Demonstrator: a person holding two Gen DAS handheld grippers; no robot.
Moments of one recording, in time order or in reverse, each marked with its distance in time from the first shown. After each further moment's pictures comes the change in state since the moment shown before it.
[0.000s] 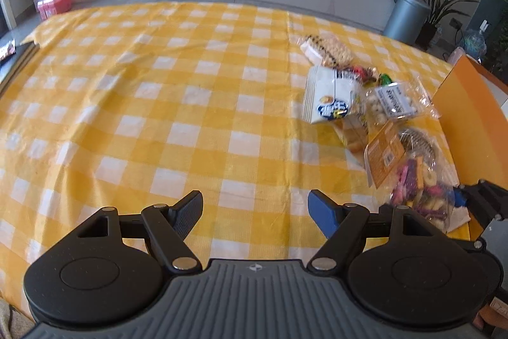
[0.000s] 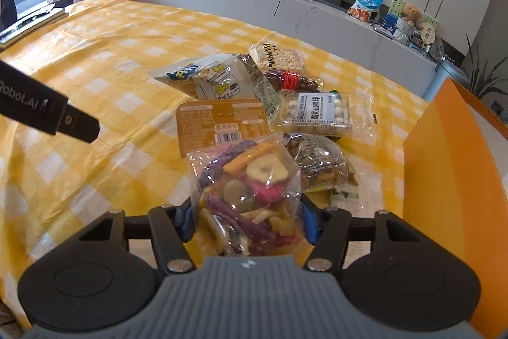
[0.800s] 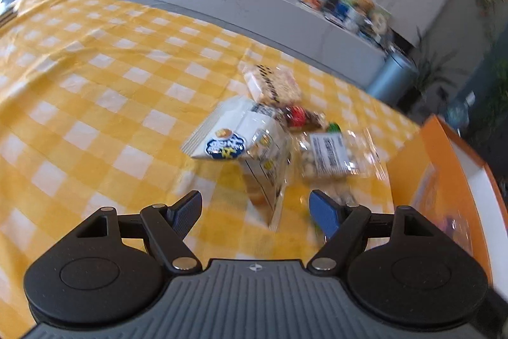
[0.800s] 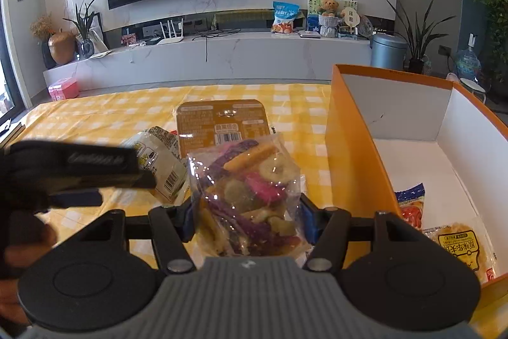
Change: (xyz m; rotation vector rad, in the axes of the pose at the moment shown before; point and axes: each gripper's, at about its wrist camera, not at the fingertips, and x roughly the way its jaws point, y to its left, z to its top) left arm 0.043 -0.063 0.011 -0.276 -0.132 -0.118; right arm -0.058 -0.062 -0.015 0.358 -0.162 -0.100
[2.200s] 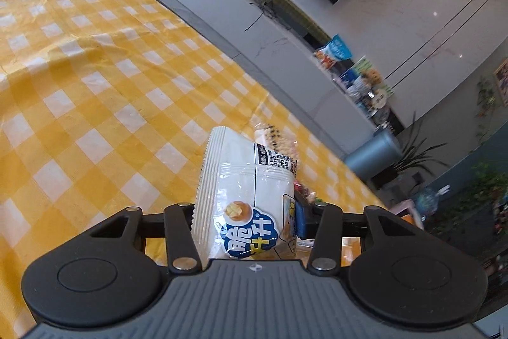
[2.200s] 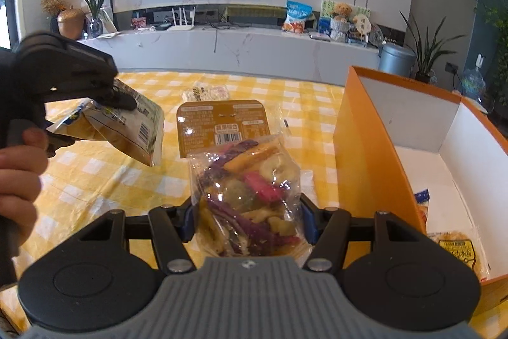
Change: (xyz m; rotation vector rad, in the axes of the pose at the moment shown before) left arm -0.030 0.046 0.028 -0.283 -0.126 -0.147; right arm 0.009 0.010 -0.005 -0.101 0.010 0.004
